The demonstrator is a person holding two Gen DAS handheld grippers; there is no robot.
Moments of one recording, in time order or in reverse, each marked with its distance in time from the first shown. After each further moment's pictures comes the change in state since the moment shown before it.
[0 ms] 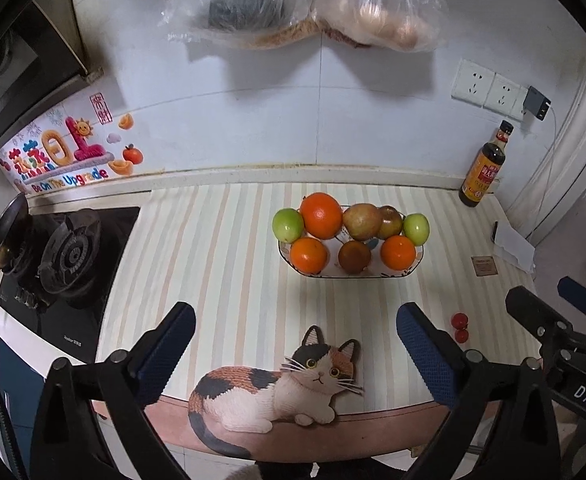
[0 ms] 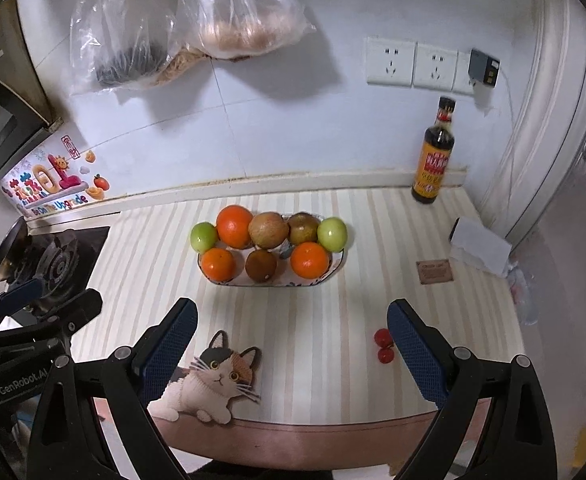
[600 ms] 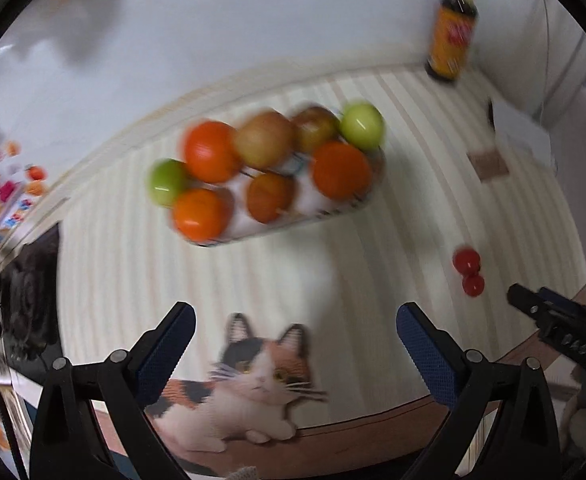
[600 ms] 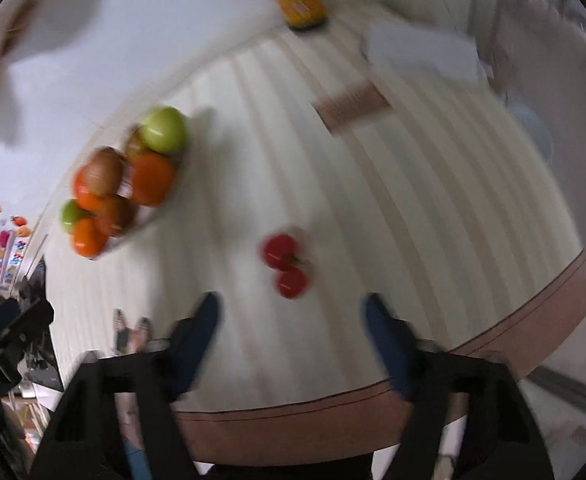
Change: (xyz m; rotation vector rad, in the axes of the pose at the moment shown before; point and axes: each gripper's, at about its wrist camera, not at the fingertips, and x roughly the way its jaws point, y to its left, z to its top) left arm 0.156 -0.141 -0.018 0.307 0.299 -0.001; right arm 0.168 -0.189 -0.099 0.433 0.344 0.005
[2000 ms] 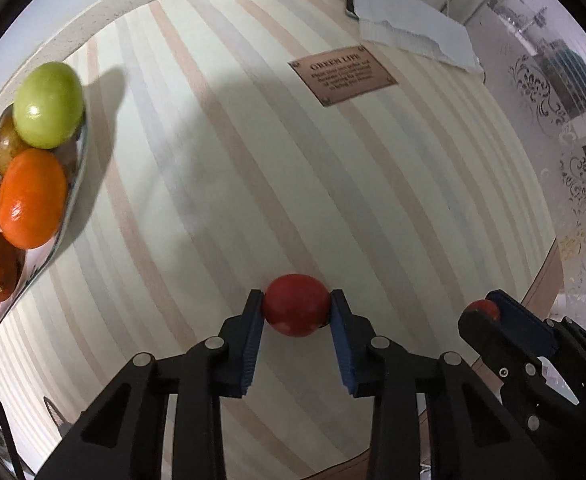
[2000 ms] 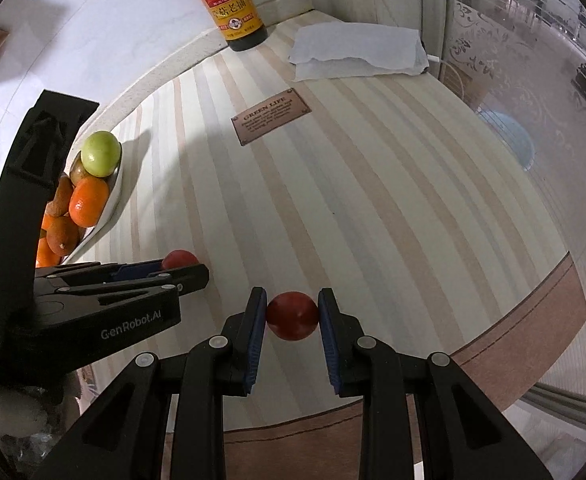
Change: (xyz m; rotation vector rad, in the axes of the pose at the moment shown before) left arm 0.096 -0.163 0.039 0.230 0.156 -0.311; right arm 0.003 -0.052 -0.004 0.011 -0.126 -0.044
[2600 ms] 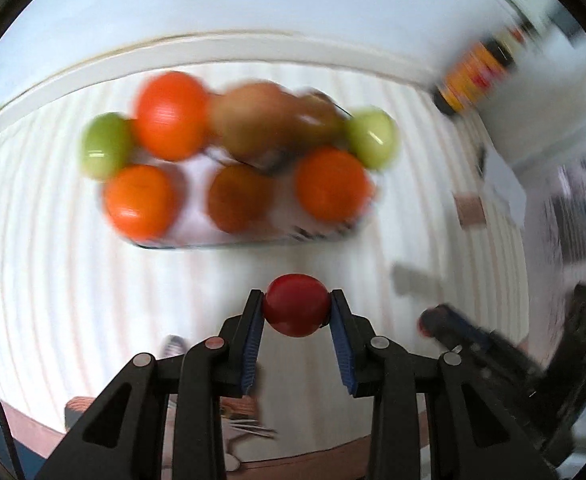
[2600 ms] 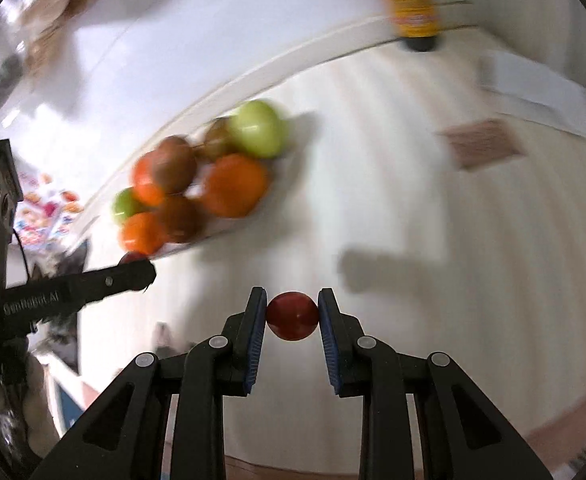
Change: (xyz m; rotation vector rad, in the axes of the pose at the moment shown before) left arm -0.124 0.215 -0.071 -0.455 -0.184 -0.036; right arm 0.025 0.142 0.029 -0.193 0.038 0.306
